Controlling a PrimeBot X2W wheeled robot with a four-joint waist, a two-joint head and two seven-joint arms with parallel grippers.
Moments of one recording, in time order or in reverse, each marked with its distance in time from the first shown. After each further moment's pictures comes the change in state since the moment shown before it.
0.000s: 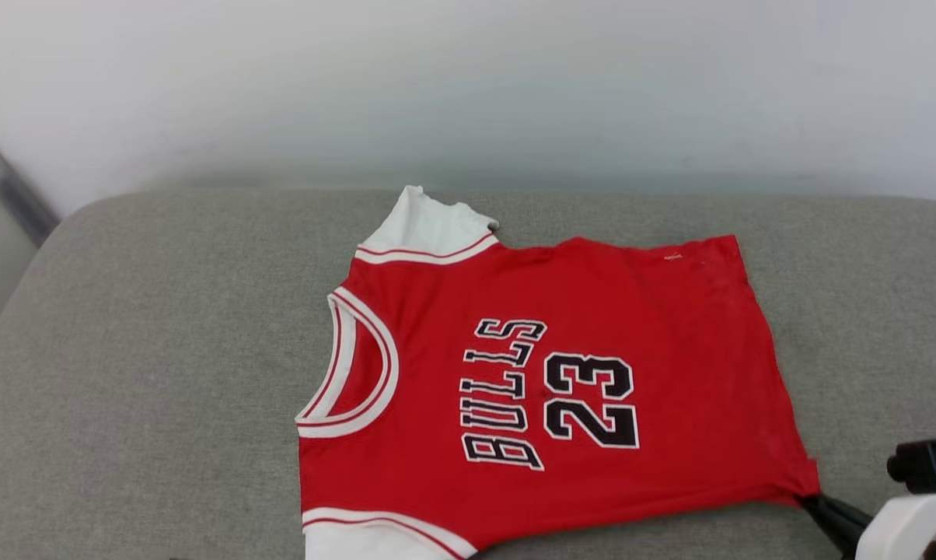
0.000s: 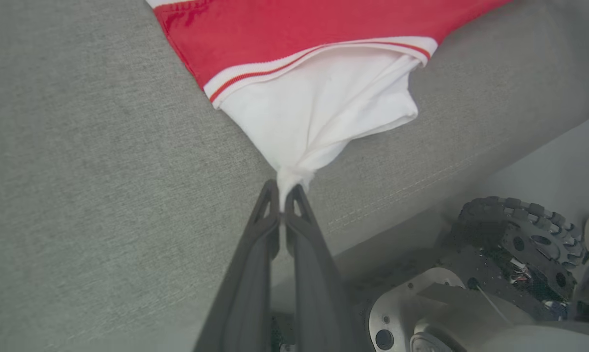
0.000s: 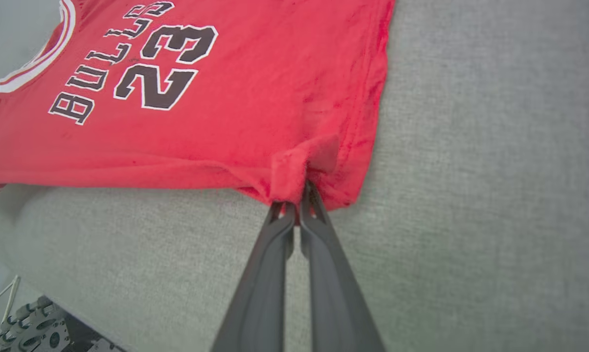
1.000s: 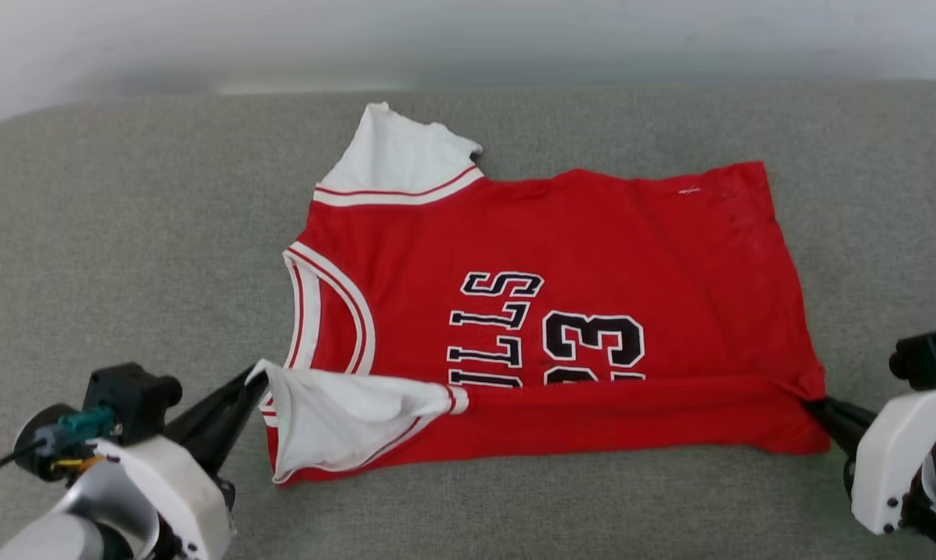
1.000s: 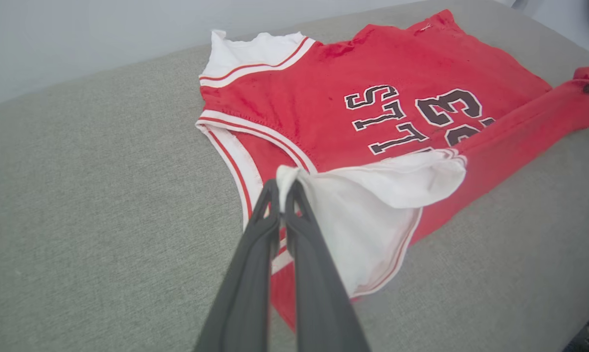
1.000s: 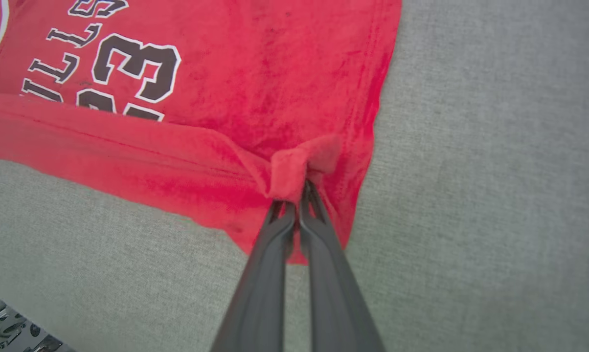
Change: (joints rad) left arm -0.292 -0.004 0.122 -0.008 0.027 -0.055 -0.085; right arm -0.001 0.085 -0.254 -0.312 -0.203 0.000 0.377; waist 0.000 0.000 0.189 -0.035
